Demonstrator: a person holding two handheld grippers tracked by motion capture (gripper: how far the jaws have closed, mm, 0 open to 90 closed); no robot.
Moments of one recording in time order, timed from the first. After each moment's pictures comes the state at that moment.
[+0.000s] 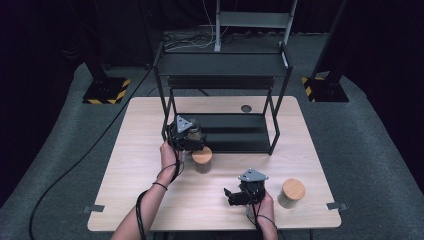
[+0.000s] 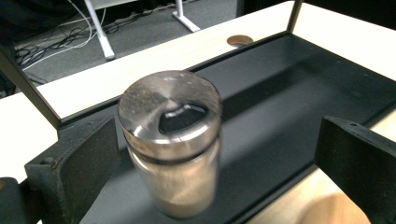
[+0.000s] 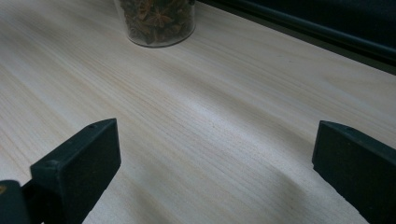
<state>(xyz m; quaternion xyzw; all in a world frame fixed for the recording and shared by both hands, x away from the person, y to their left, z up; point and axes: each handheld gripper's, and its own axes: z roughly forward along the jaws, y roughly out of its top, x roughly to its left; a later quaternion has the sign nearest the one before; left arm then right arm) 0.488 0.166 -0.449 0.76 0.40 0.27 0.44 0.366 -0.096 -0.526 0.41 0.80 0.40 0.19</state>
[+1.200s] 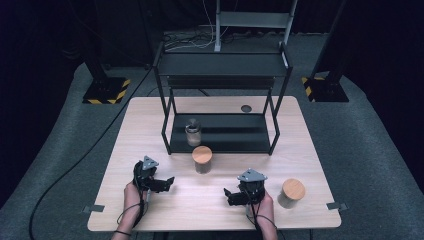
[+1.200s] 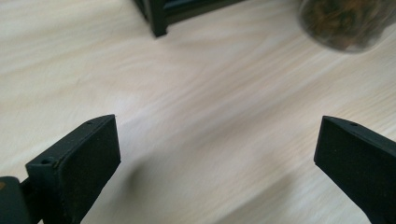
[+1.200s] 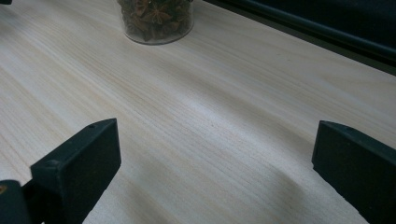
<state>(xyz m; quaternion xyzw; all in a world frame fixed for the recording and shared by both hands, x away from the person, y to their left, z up) 0.394 0.273 -0.522 0.79 0.48 0.18 0.34 0.366 -0.094 -0.527 0.41 0.80 0.40 0.20</state>
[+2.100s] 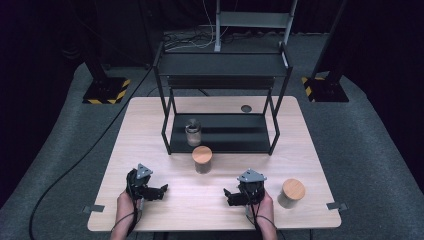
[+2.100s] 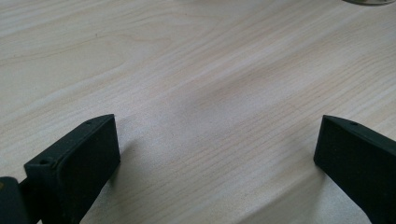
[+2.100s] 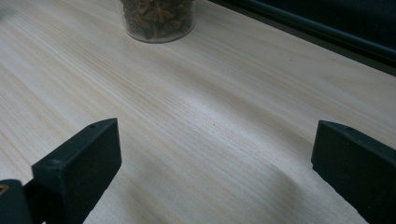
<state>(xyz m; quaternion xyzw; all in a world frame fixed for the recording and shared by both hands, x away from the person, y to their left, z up) 0.377 0.283 -0.530 0.79 0.48 0.20 0.33 0.365 -0.093 -0.527 0.40 0.80 0.39 0.20</state>
